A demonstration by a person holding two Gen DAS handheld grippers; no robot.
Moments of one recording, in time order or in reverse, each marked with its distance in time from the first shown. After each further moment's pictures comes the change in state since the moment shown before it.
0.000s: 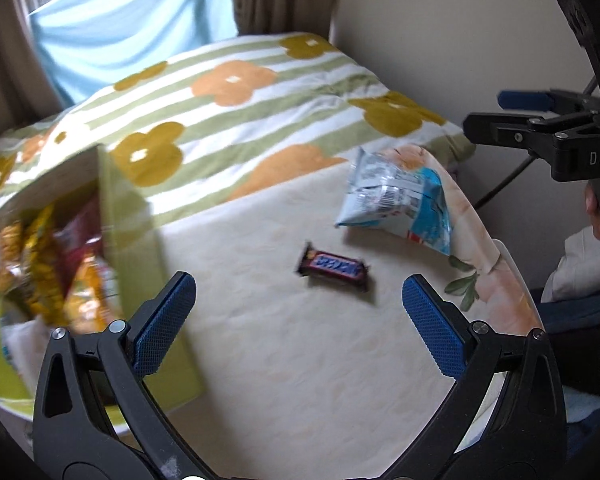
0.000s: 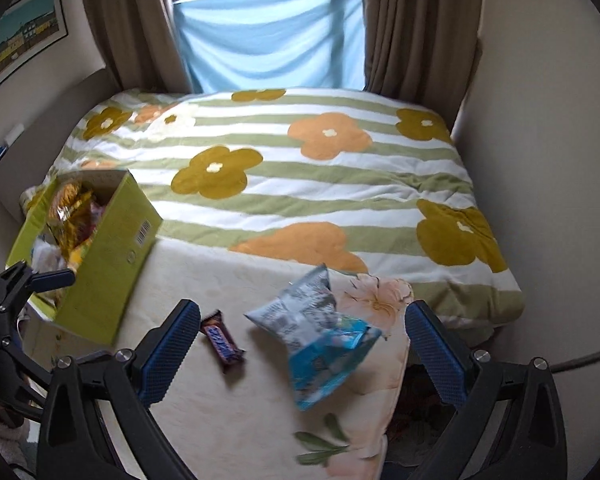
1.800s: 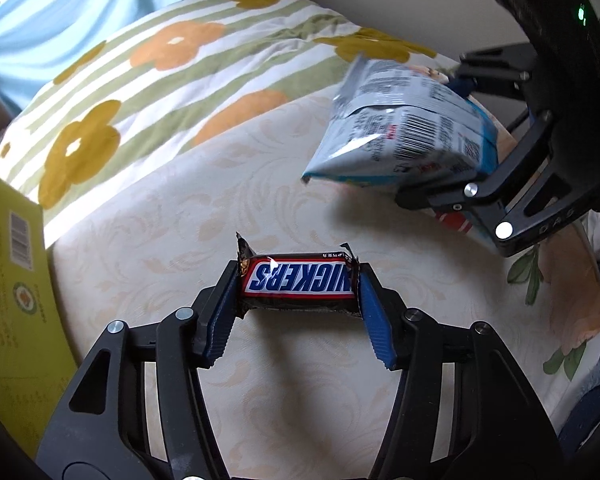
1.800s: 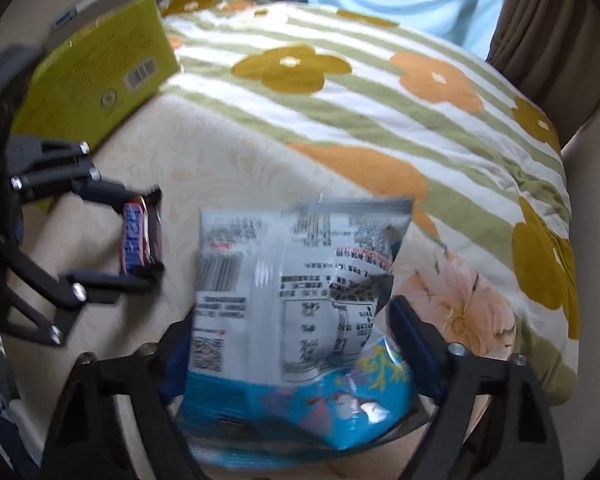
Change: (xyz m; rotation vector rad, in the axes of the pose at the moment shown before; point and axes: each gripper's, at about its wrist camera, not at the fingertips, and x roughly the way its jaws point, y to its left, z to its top) left arm 0.134 -0.011 -0.012 0.125 0.111 -0.072; right arm 0.166 -0.004 -0.049 -0.398 0.225 0.199
